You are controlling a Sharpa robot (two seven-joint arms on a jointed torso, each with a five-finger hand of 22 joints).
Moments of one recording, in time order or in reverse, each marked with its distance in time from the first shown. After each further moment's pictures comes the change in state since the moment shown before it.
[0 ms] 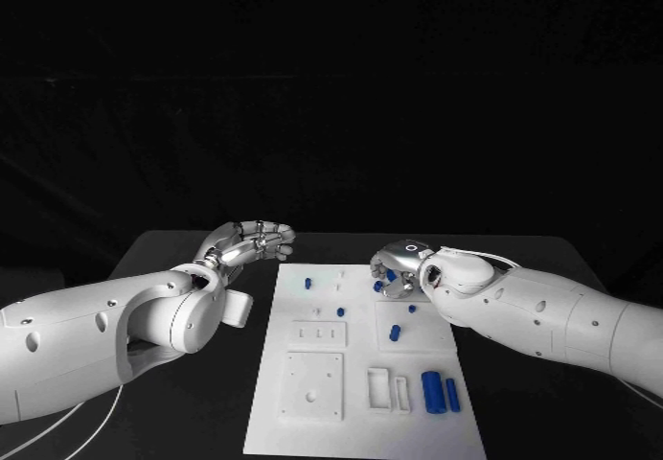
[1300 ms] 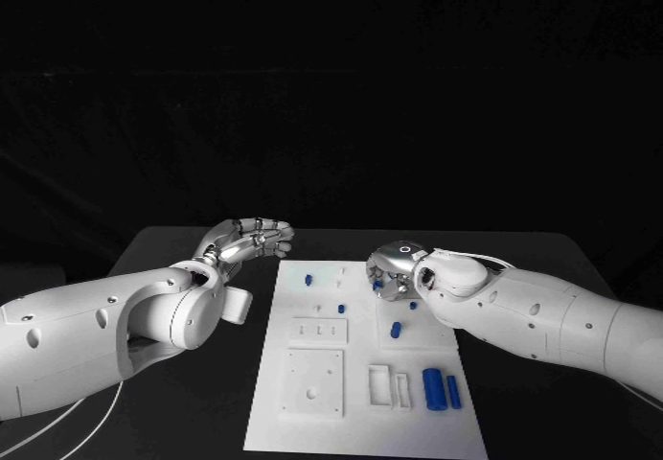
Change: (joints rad) left arm 0.000 0.002 0.000 -0.008 -0.001 -0.001 -0.002; left_hand -0.010 -0.003 0.012 -0.012 0.000 0.000 0.000 -0.004 -0.003 0.000 0.000 -0.012 -0.001 -0.011 0.003 -0.016 -0.006 0.010 -0.004 0.004 -0.001 0.002; right arm -0.010 0.007 0.000 0.019 -0.041 -0.007 -0.025; right_hand -0.006 0.020 0.179 0.011 -0.171 0.116 -0.042 0.031 0.052 0.122 -0.049 0.043 0.107 0.004 -0.032 0.053 -0.062 -0.034 0.017 -0.029 0.054 0.000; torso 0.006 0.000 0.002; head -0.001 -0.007
